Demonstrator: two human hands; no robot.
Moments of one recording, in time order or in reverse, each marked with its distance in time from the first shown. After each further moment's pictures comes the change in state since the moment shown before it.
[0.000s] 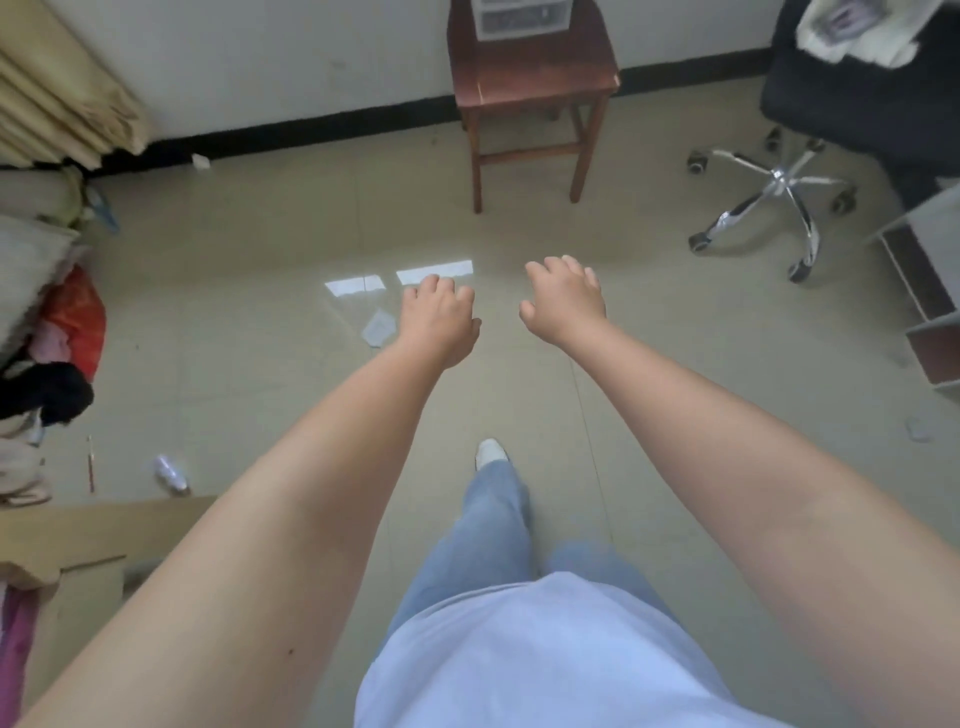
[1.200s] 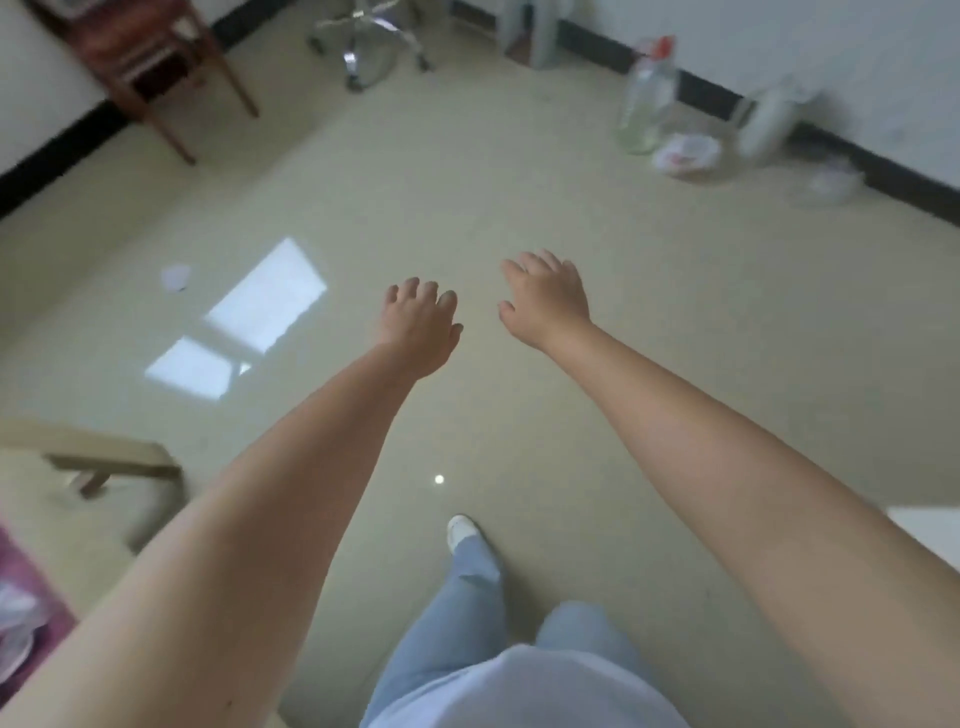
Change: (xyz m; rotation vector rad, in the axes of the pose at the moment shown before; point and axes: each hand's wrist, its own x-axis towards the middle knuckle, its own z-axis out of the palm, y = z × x) left_hand -0.768 0.147 0.285 0.370 0.088 0.773; right_hand -0.899 -0.067 0.280 0.162 0.276 0.647
